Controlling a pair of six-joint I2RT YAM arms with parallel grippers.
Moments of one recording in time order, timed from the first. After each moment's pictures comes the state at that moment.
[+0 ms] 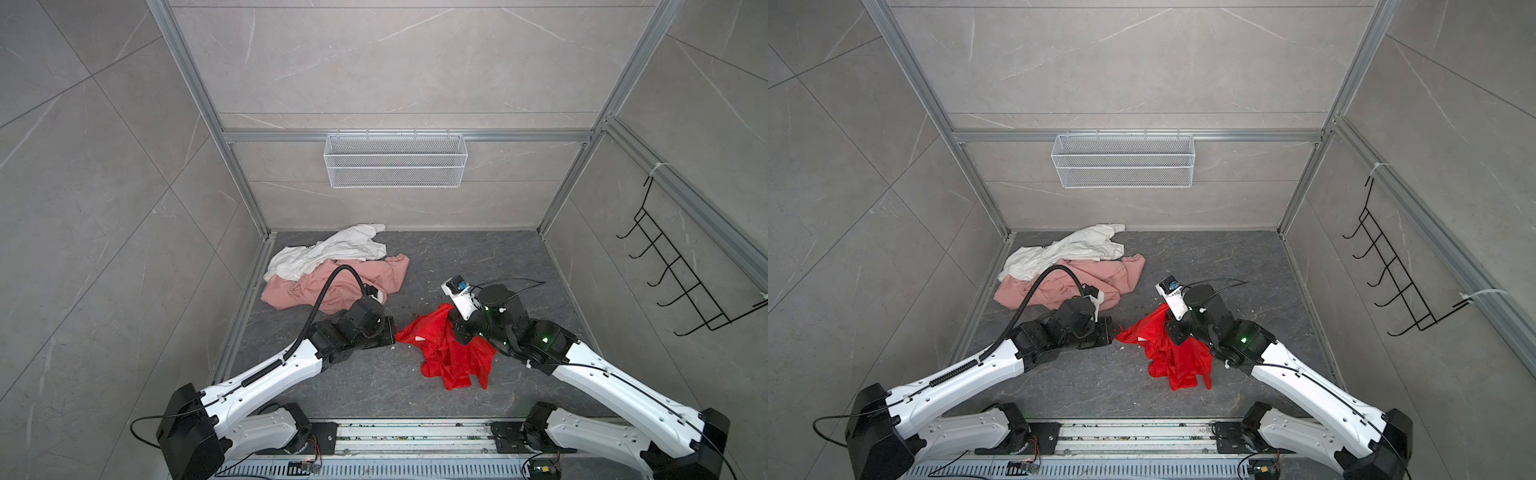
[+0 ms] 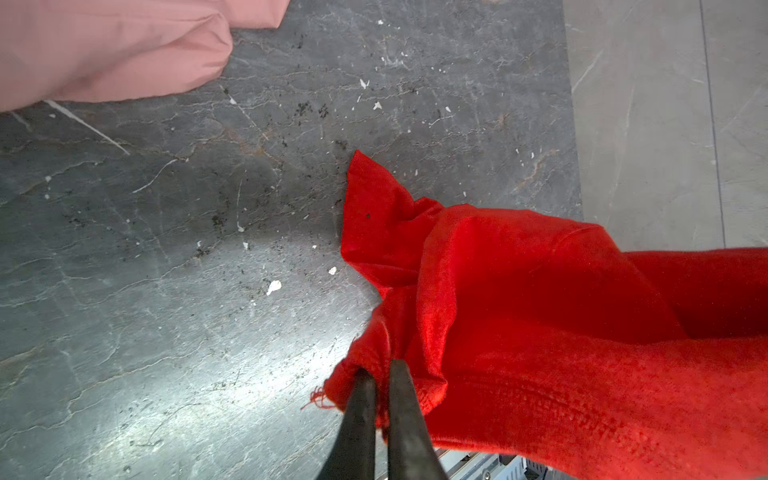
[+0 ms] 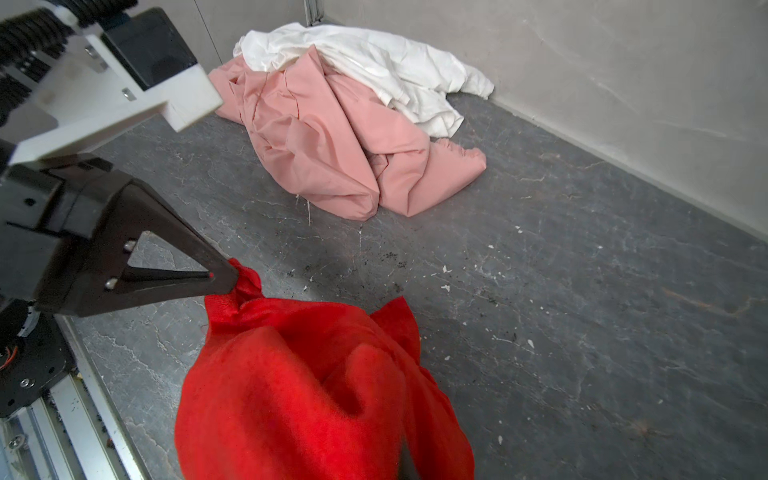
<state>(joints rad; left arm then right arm) -0.86 1.14 0.84 -0.48 0.05 -0.86 0.78 1.03 0.93 -0.49 0.02 0.02</state>
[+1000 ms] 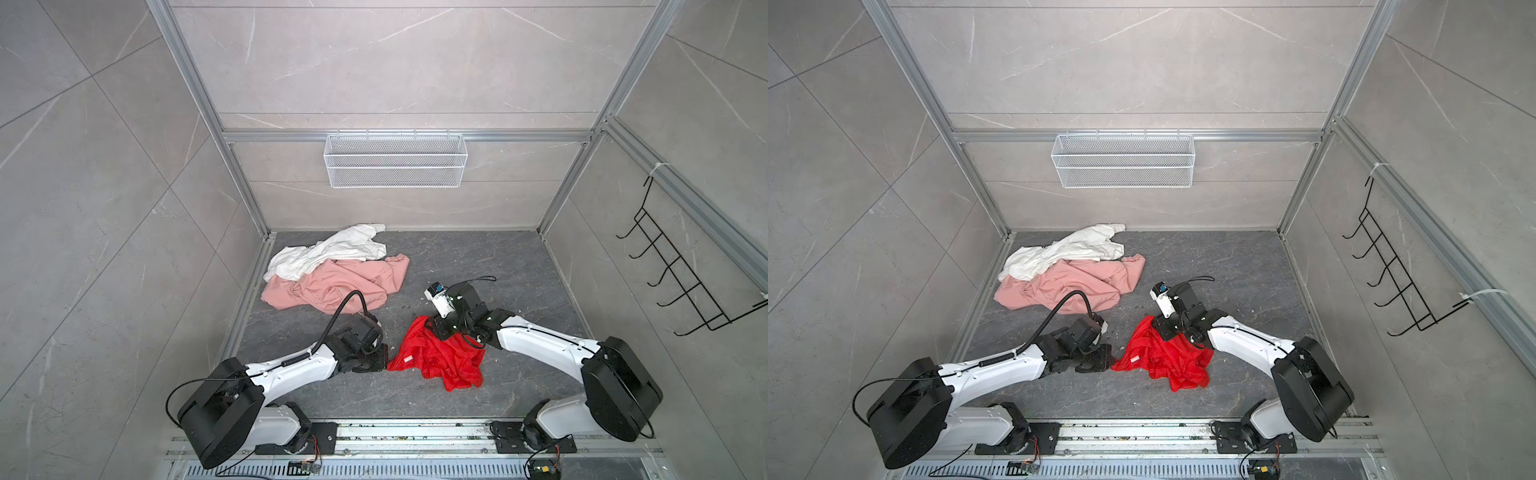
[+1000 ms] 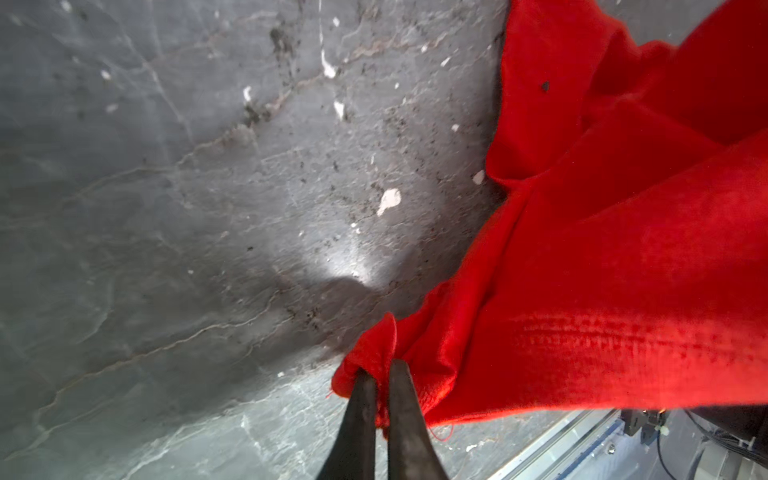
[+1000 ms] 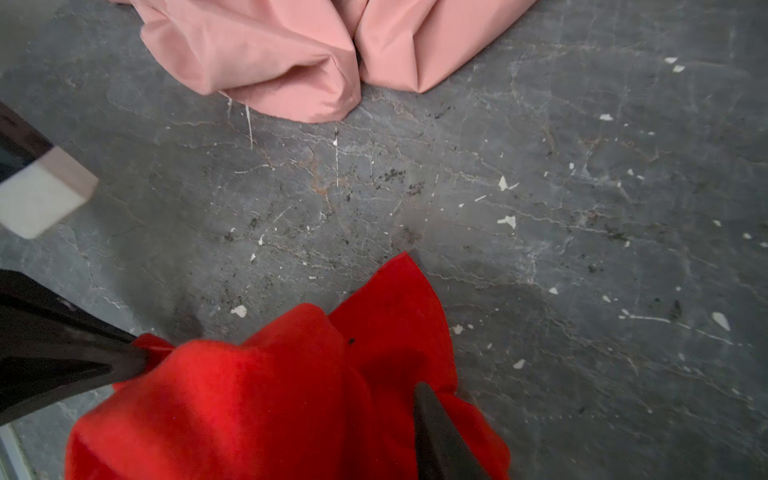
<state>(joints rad) -0.81 1.30 0.58 -0.32 0.20 -0.76 0.62 1.47 0.81 -0.19 -0.19 0.10</state>
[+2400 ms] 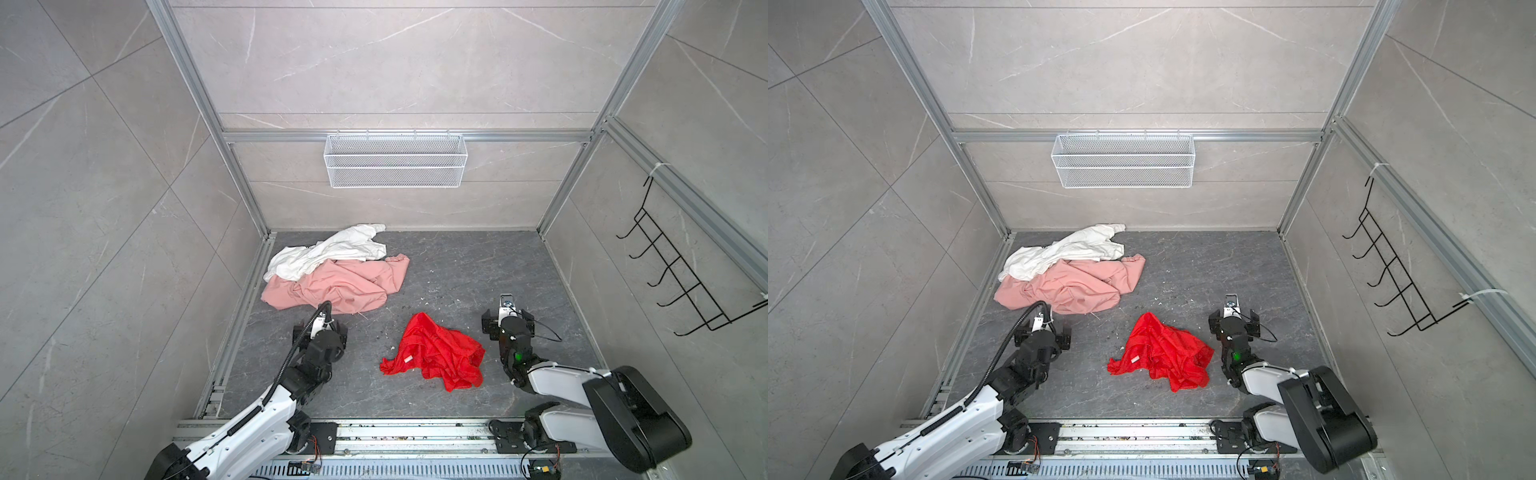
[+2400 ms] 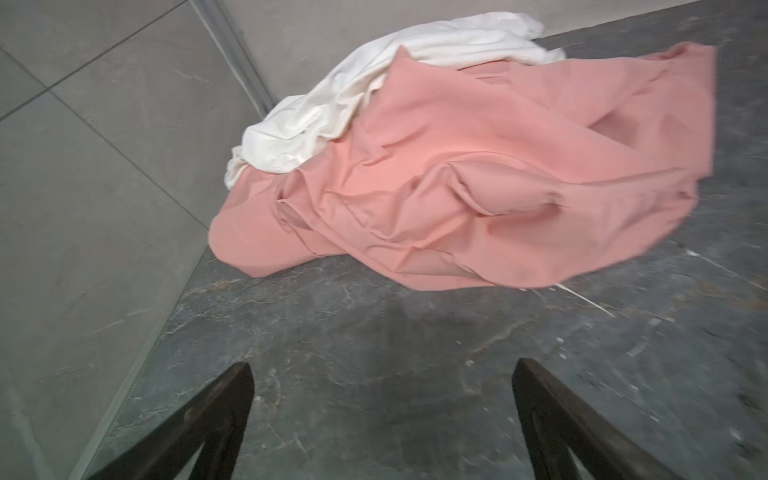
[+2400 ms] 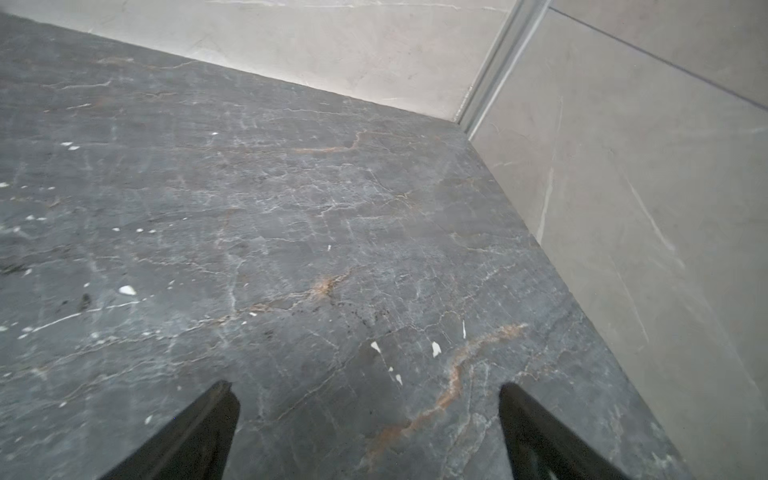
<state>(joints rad) -0.53 0.80 0.26 0.02 -0.67 -0.08 0.28 1.34 0.17 0.78 0.54 -0.06</state>
